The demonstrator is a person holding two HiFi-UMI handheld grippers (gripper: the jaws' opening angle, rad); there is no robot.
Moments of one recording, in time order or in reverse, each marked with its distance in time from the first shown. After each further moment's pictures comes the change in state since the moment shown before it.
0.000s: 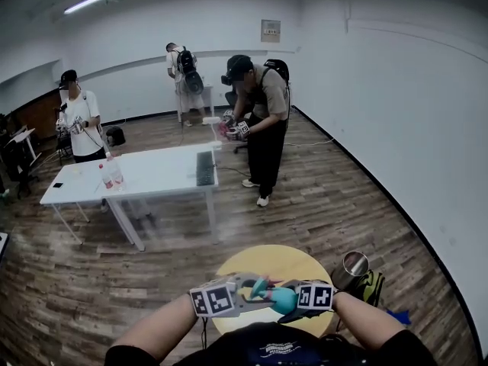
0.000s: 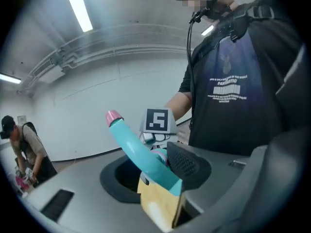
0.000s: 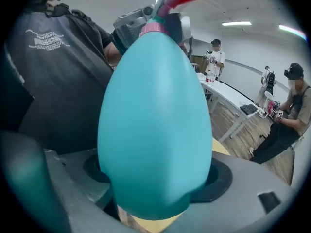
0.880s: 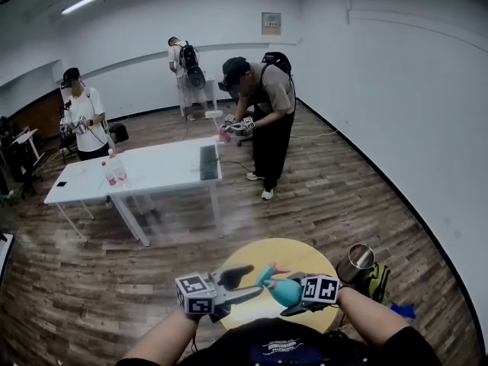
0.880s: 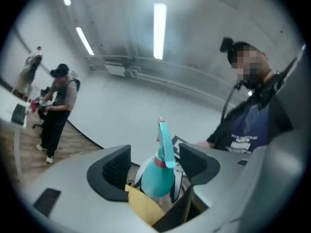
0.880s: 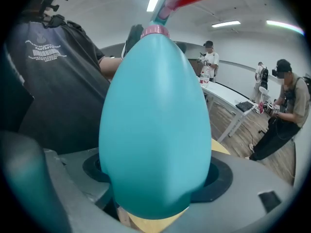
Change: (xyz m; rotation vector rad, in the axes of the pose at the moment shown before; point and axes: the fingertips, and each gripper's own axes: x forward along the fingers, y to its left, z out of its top) left arm -0.064 0.044 -0.017 -0.687 -0.444 0.240; right arm -0.003 -0.011 0.005 0.070 -0.066 -0.014
